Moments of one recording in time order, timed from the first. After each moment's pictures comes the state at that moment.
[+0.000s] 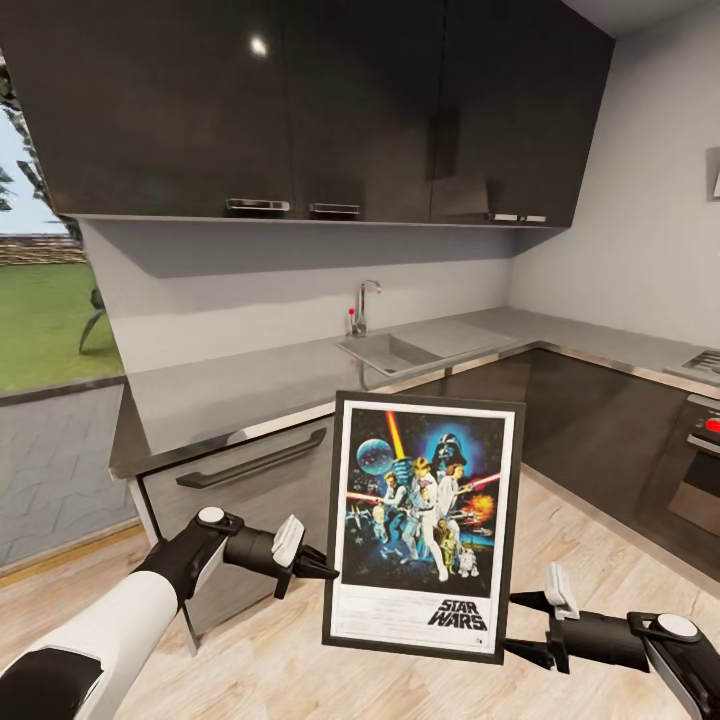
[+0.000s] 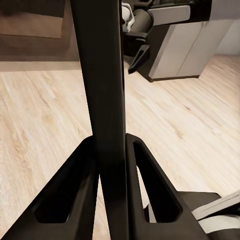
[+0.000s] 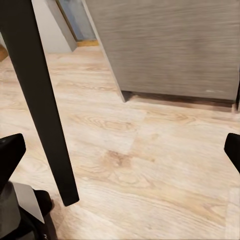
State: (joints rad) left arm -0.81 0.07 -0.22 -0.44 -0.04 -0.07 -1.57; right arm -0.42 -0.42 0.06 -0.66 -0.13 -0.07 1.32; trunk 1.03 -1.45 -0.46
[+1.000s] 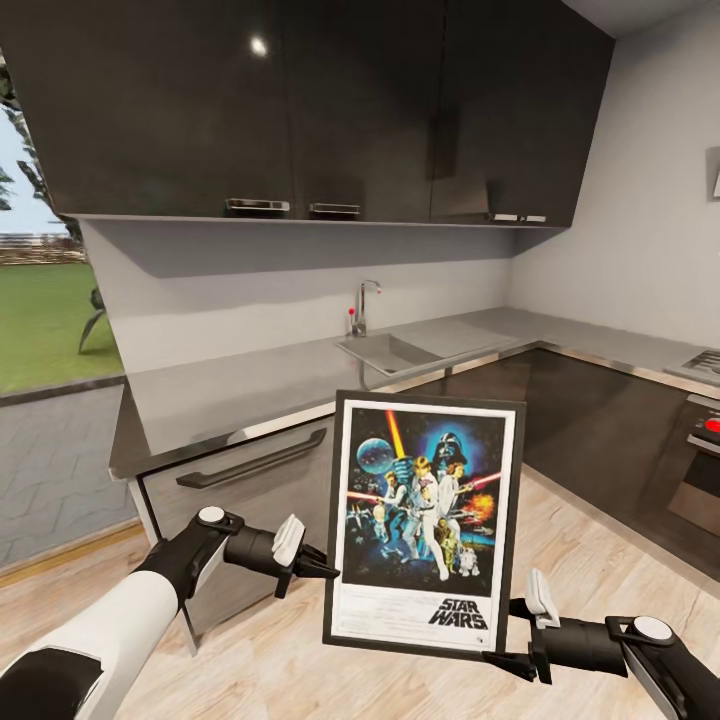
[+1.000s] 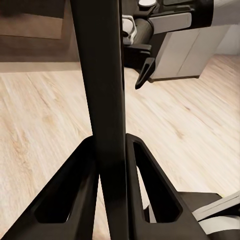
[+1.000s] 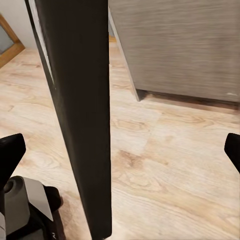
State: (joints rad) left arm -0.81 0.07 -0.22 -0.45 -0.04 -0.07 -1.57; right arm -0.42 -0.38 0.11 -0.66 -0.13 -0.11 1.32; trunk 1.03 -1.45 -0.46
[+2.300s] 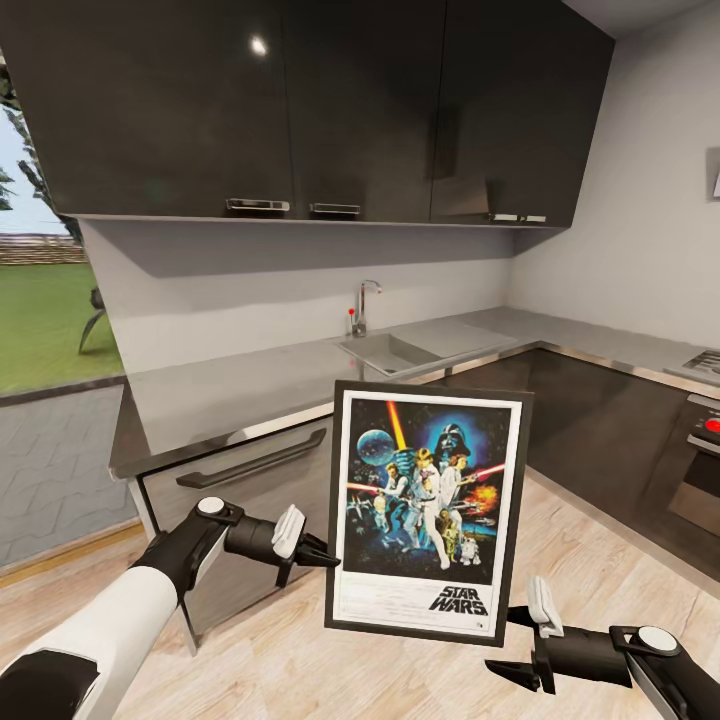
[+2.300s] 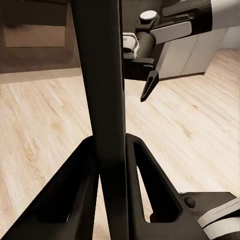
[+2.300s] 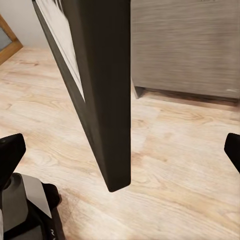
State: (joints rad) left arm -0.81 0.07 -0.21 -0.52 -0.04 -0.07 -1.57; right arm -0.42 -0.38 0.11 -0.61 -0.13 -0.16 1.32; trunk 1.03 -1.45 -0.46
